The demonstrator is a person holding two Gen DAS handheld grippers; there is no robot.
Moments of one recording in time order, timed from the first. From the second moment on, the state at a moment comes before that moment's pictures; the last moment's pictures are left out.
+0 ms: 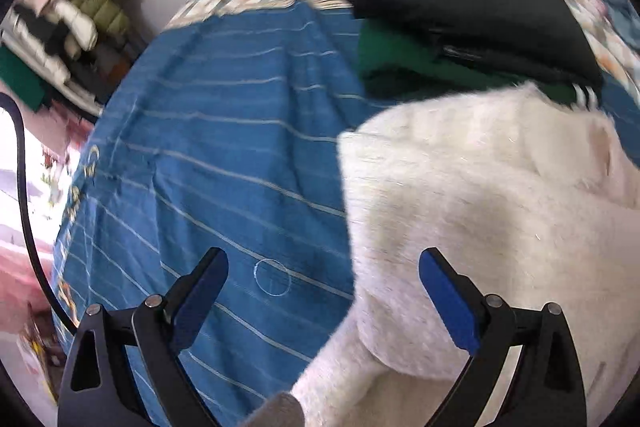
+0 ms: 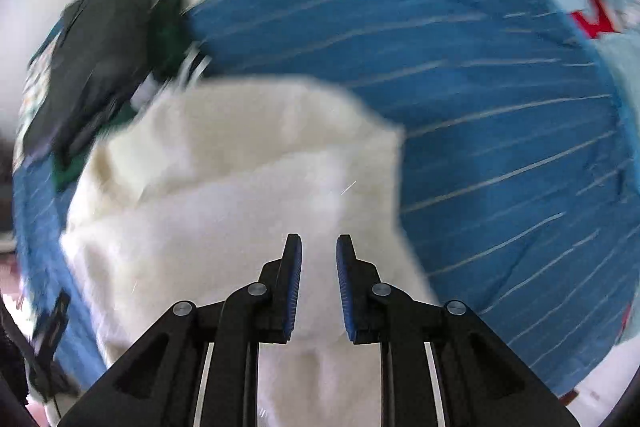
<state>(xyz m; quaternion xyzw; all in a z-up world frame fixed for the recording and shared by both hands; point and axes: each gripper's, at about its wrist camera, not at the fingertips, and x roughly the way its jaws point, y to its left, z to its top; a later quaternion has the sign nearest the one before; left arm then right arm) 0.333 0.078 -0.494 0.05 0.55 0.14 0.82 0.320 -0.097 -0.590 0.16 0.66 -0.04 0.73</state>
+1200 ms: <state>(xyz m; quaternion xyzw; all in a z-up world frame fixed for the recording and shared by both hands) 0.311 0.046 -0.496 0.06 0.55 0.14 0.82 0.316 -0.203 -0.619 0.10 0.72 -0.02 0.68</state>
